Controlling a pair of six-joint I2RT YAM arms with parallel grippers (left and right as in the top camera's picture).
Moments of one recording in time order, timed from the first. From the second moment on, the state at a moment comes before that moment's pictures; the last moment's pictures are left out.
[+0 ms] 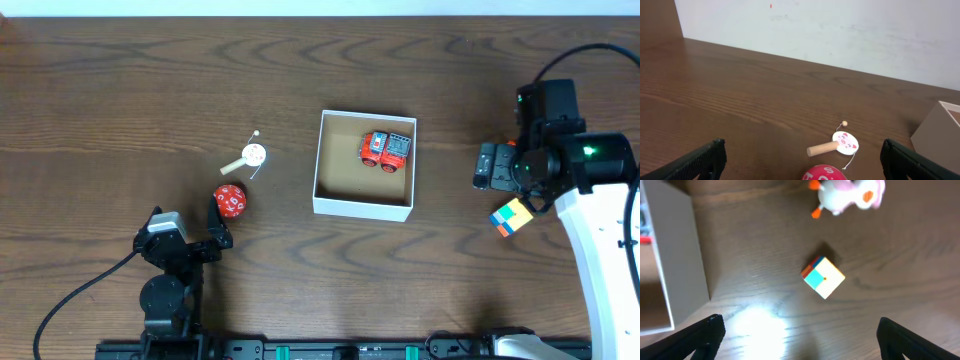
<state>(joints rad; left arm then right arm) -0.01 0.04 0.02 -0.11 -0.11 -0.18 0.07 1.35 1.36 -1.29 0.21 0.32</state>
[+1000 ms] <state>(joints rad) -0.01 0.04 0.02 -0.11 -0.11 -0.18 -0.22 1.35 0.89 -0.84 0.13 0.51</state>
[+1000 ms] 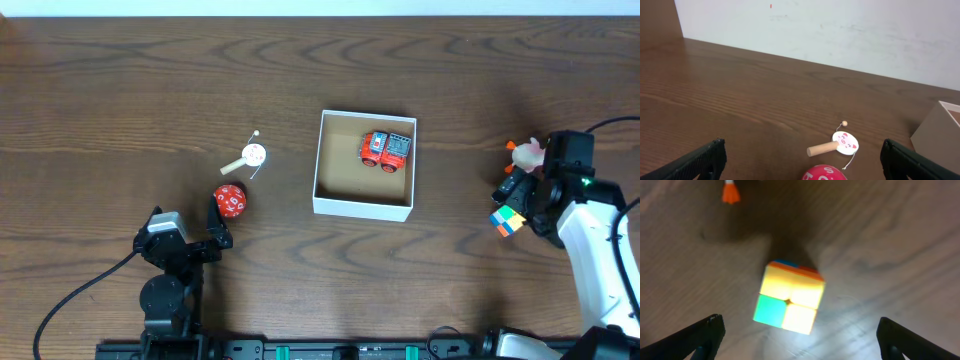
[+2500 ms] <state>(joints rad) -0.01 0.04 0.02 -0.11 -0.11 -0.18 -0.22 1.39 0.66 -0.48 0.10 0.64</state>
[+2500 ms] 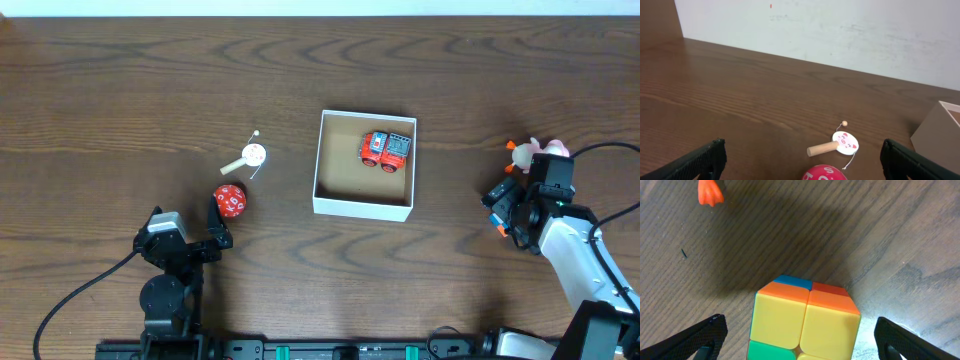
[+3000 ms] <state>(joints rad) -0.01 0.04 0.02 -0.11 -0.11 -0.18 -0.22 1.43 0.65 -0.48 0.10 0.68</state>
